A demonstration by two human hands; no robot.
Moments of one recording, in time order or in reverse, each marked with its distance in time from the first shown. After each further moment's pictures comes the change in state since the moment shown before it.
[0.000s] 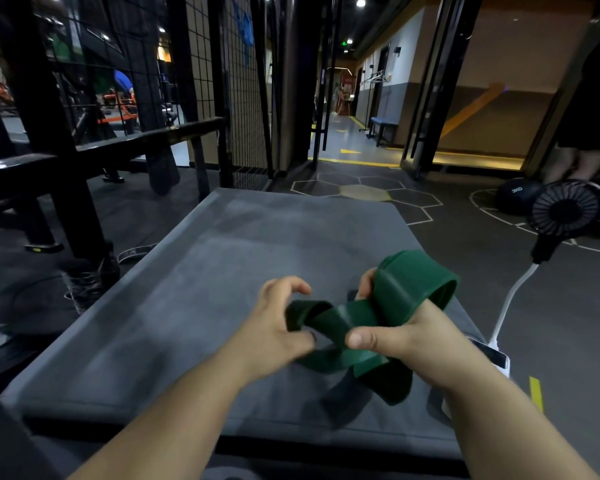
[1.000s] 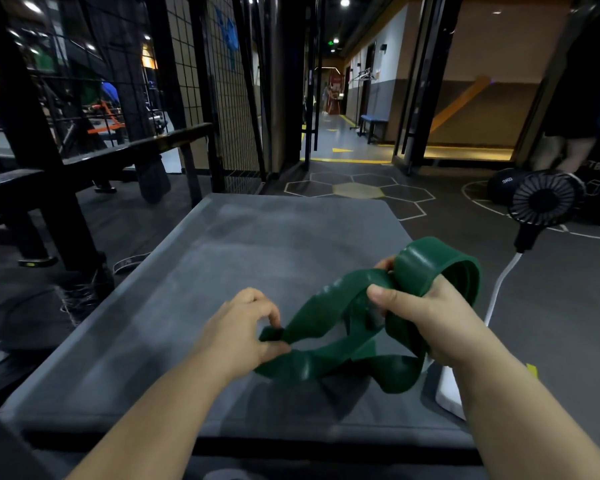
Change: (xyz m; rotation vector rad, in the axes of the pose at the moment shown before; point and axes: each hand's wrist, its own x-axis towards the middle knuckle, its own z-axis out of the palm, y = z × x) left_hand 0.002 -0.029 -0.018 0.458 0.060 -0.016; right_hand -0.003 -0.009 -0.025 0.121 0.194 0.028
